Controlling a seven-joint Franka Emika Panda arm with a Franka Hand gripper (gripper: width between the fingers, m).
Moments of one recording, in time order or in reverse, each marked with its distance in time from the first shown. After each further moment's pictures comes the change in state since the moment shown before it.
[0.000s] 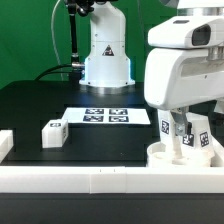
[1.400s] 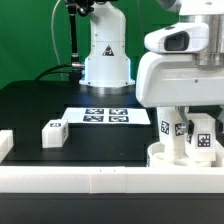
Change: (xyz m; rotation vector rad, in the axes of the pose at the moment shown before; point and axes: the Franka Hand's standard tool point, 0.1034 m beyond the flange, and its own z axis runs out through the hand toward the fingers) arm 0.001 -0.009 0.006 0.013 -0.007 0.634
